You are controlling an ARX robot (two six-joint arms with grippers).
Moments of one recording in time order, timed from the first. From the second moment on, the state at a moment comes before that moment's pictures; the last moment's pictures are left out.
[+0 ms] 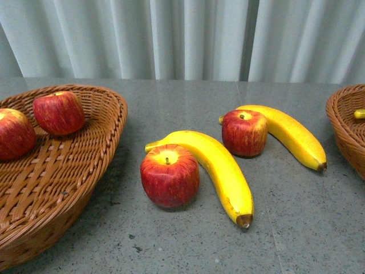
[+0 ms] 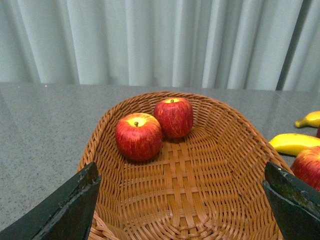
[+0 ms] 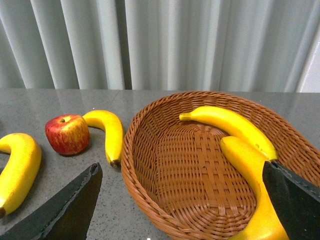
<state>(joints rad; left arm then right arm) 0.00 0.01 0.01 0.00 0.00 0.00 0.00 0.00 0.01 0.00 0.00 0.00</state>
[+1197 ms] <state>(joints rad) 0.00 0.01 0.01 0.00 0.00 0.00 0.00 0.00 0.01 0.00 0.00 0.00</state>
